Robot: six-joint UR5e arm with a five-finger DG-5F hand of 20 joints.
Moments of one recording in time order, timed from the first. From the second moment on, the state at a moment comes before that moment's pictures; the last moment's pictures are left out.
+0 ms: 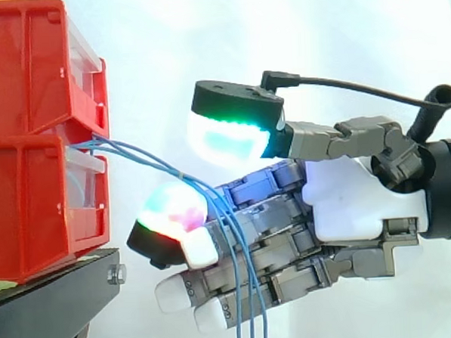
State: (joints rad) arm 0.18 -2.36 -1.09 -2.83 -1.28 0.00
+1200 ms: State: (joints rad) arm 0.19 -2.32 -1.07 -2.95 -1.26 0.00
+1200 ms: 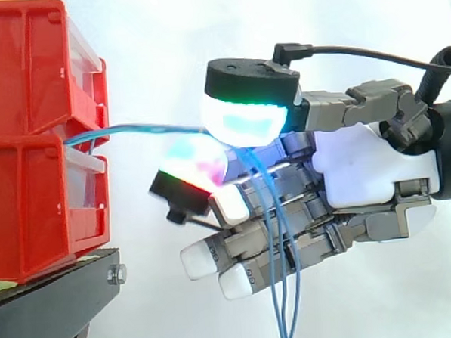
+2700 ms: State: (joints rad) arm 0.19 -2.31 -1.06 -3.00 -1.25 0.00
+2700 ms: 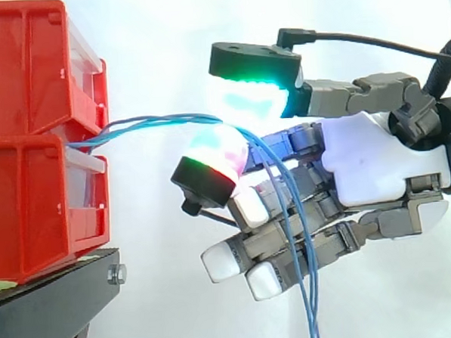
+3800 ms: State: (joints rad) arm 0.18 -2.28 -1.06 -3.10 -1.26 0.00
